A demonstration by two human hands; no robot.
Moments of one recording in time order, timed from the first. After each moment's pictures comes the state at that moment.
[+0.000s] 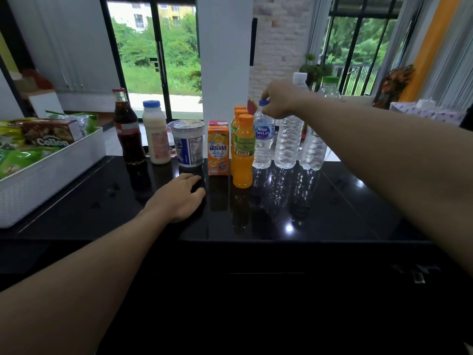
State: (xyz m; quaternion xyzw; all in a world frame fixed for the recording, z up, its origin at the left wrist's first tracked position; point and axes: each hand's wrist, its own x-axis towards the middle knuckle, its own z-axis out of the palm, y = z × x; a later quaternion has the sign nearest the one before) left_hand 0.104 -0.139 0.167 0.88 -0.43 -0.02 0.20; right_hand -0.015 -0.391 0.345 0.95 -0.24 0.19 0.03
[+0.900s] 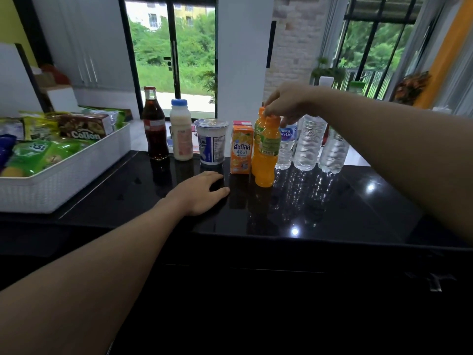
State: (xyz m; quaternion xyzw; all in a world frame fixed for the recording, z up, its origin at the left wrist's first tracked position) left_hand 0.115 -0.122 0.172 0.85 -0.49 -0.03 0.18; right_hand 0.000 -0.341 0.358 0.94 -0.26 0.11 -0.17
